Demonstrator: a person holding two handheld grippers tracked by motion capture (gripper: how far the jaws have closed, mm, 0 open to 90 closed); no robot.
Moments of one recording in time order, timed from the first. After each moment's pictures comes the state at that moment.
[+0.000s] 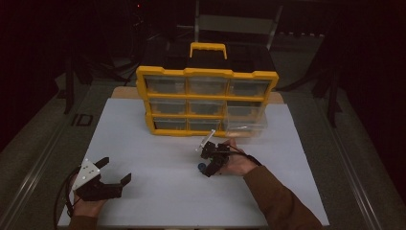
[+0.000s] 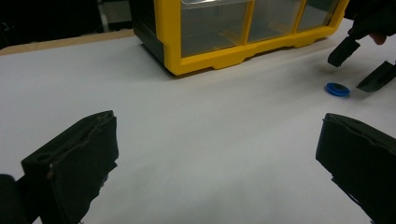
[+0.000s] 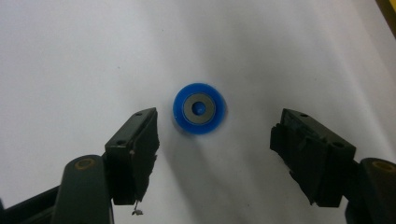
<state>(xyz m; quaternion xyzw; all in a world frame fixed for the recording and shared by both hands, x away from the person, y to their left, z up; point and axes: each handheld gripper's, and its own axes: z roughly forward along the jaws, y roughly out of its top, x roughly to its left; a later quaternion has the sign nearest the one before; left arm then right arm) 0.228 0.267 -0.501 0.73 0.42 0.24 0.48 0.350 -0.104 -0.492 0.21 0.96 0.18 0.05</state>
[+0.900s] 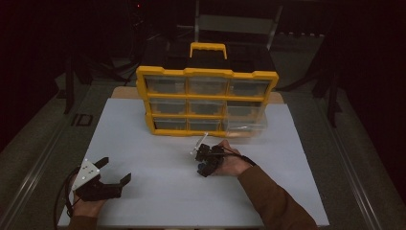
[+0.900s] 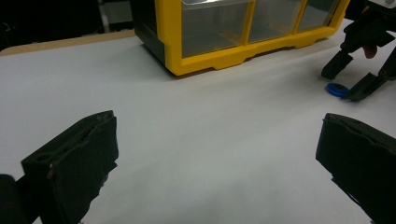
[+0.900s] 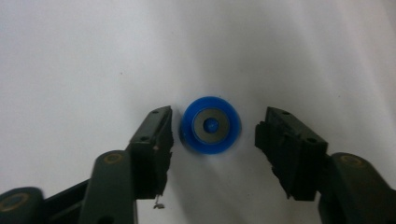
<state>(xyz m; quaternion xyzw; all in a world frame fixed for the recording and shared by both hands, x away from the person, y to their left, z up) 0.227 0.268 -0.500 0.73 0.42 0.24 0.49 0.350 -0.089 -0.501 0.20 0.97 0.16 0.05</state>
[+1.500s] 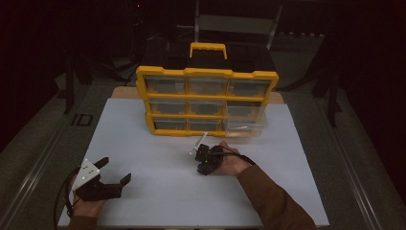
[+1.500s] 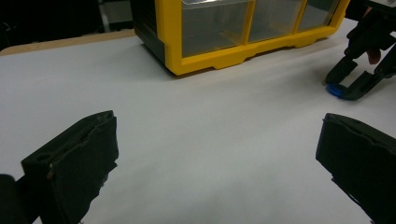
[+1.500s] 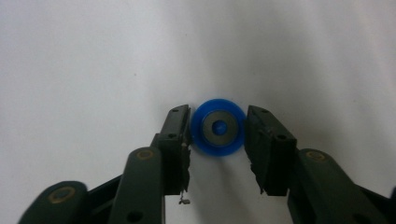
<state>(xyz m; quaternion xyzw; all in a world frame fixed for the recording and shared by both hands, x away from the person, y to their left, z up) 0.227 0.268 -0.500 0.73 0.42 0.24 0.48 0.350 -0.087 -0.501 0.18 0.97 0.16 0.03</state>
